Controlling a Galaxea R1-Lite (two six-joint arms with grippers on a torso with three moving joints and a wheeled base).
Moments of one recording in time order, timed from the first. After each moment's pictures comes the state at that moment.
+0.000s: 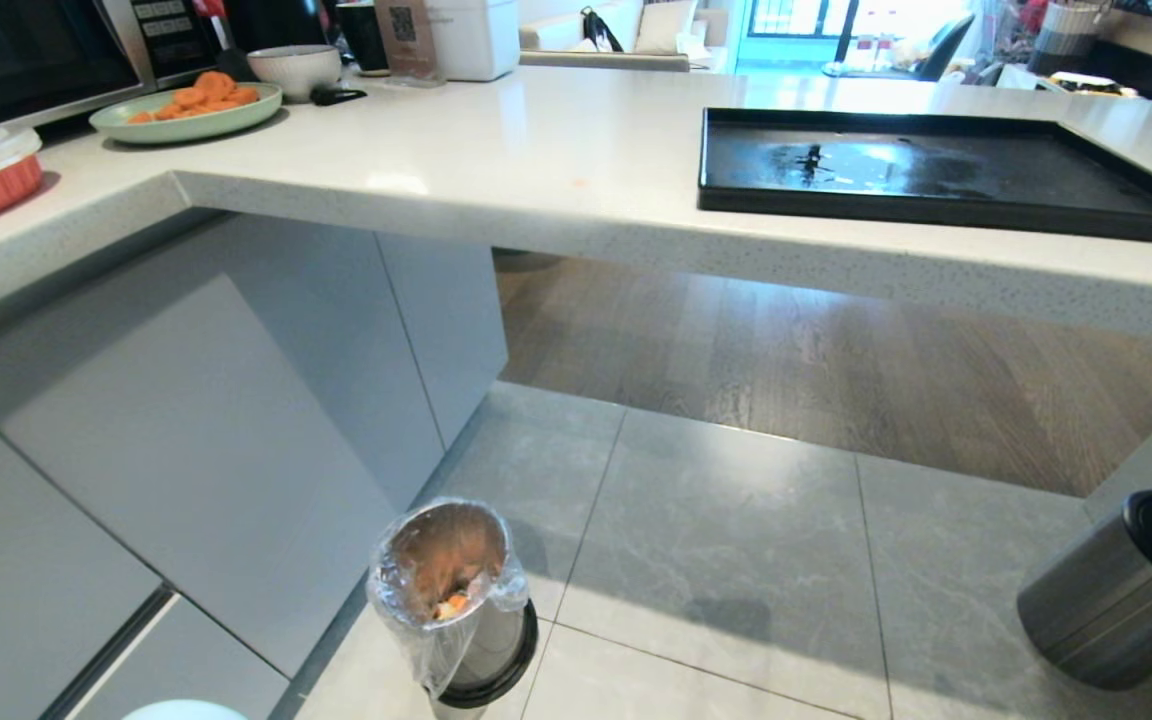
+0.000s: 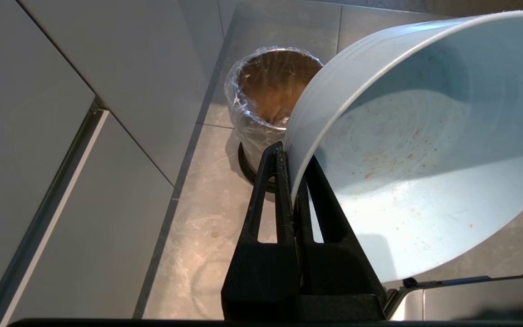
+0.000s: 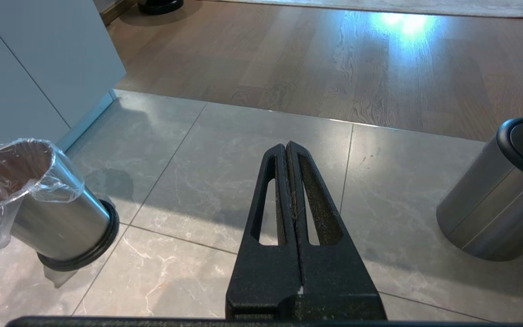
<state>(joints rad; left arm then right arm) -0.11 0.29 0.00 0.00 0.00 0.01 0.00 0.00 0.00 0.00 0.00 0.04</state>
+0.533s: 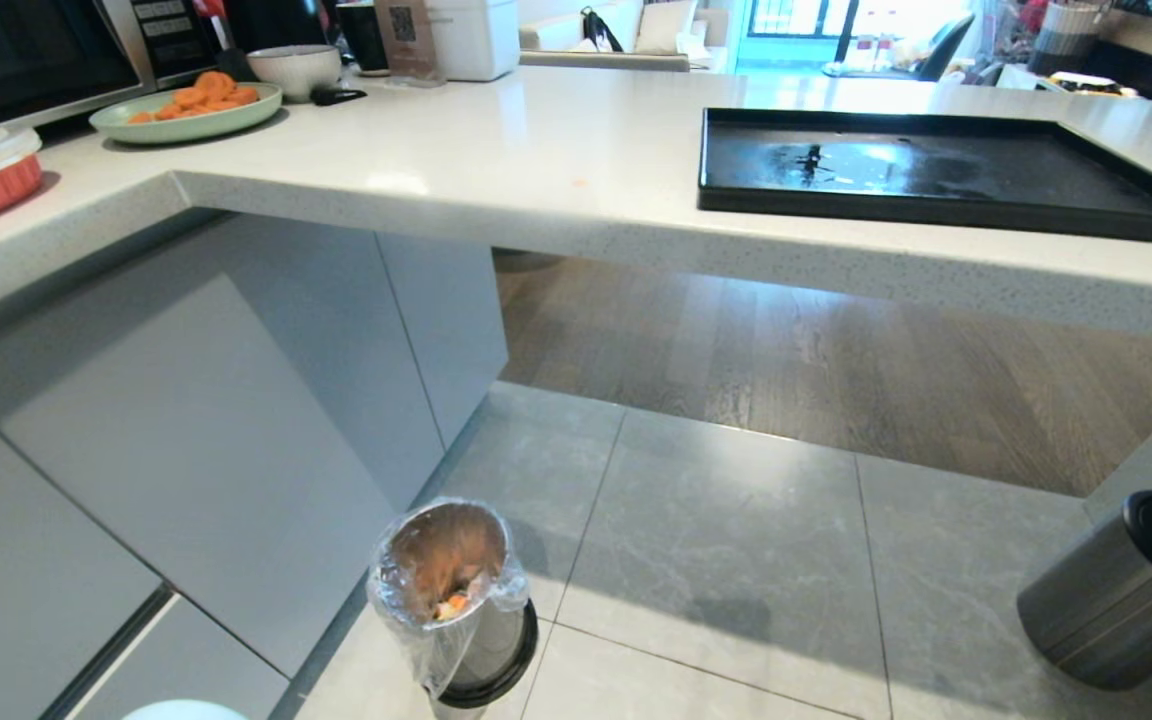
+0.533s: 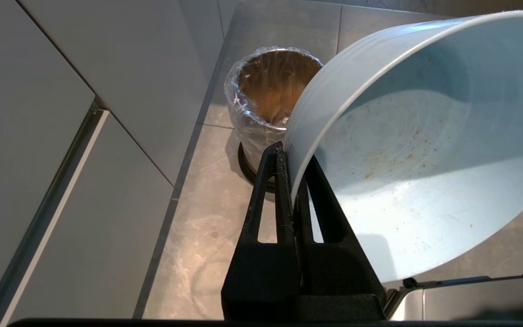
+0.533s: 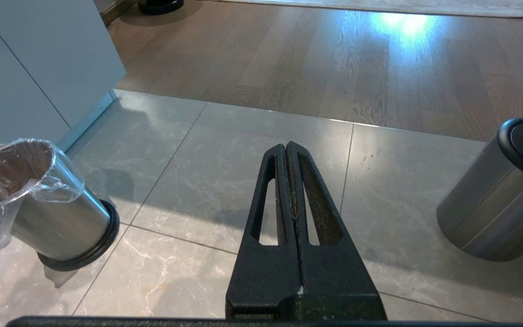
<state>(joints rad) -0.11 0.29 0.00 0.00 0.00 0.01 0.00 0.00 0.00 0.00 0.00 0.04</state>
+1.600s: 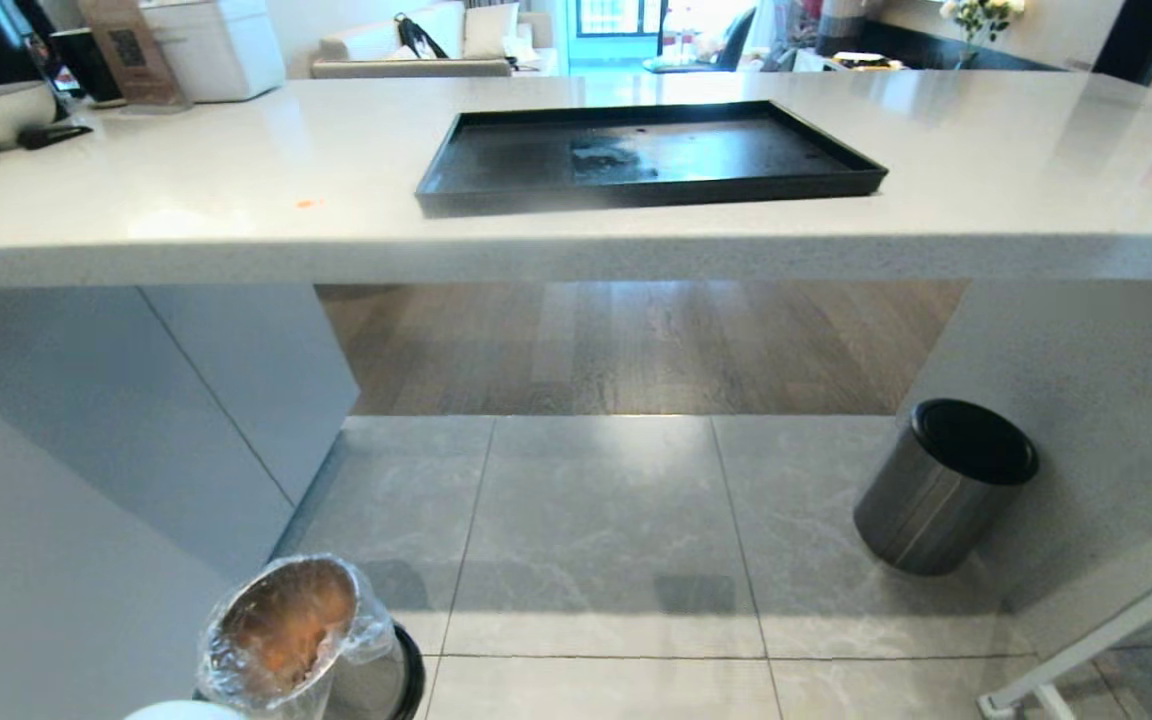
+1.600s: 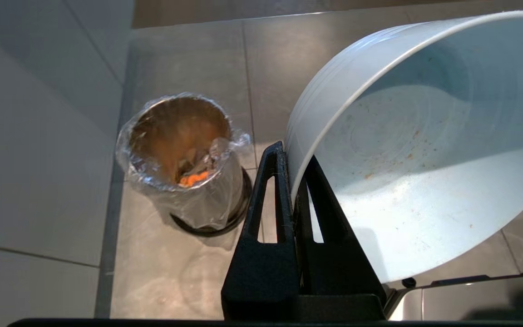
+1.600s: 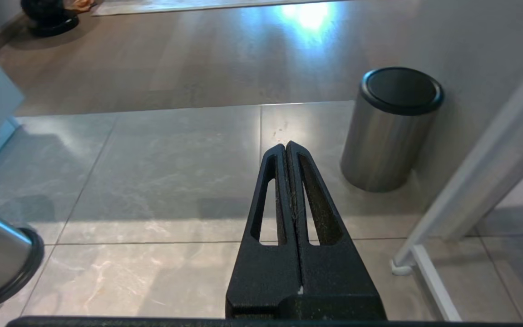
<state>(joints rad) -0.11 0.29 0.00 0.00 0.00 0.01 0.00 0.00 0.00 0.00 0.00 0.04</state>
